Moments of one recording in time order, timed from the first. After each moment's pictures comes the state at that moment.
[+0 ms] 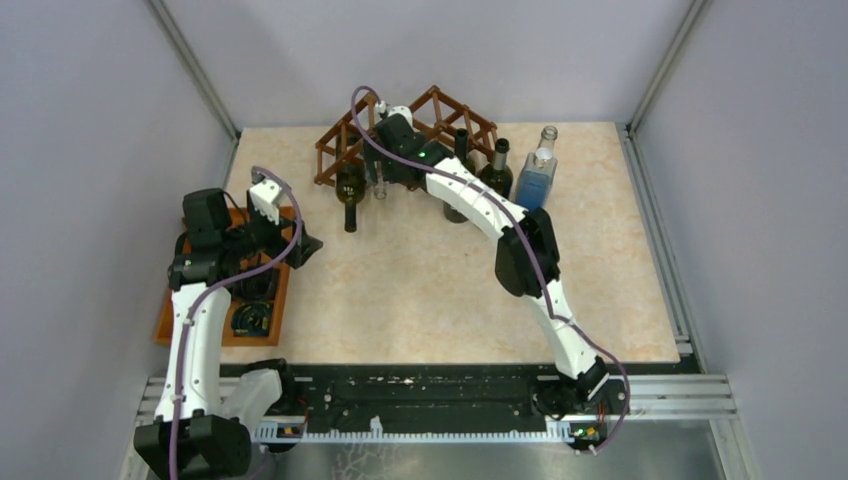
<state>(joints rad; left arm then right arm) 0.14 0.95 0.96 -0.63 0.70 0.39 0.76 2.32 2.29 -0.66 0.26 0.37</state>
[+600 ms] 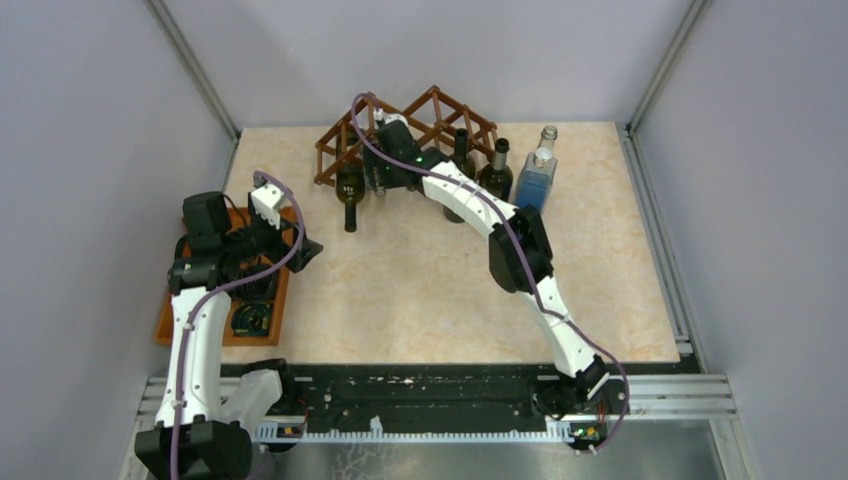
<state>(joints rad) 0.14 0.92 0.94 -0.65 0.72 0.43 0.72 2.40 2.29 -0.56 0.11 0.40</state>
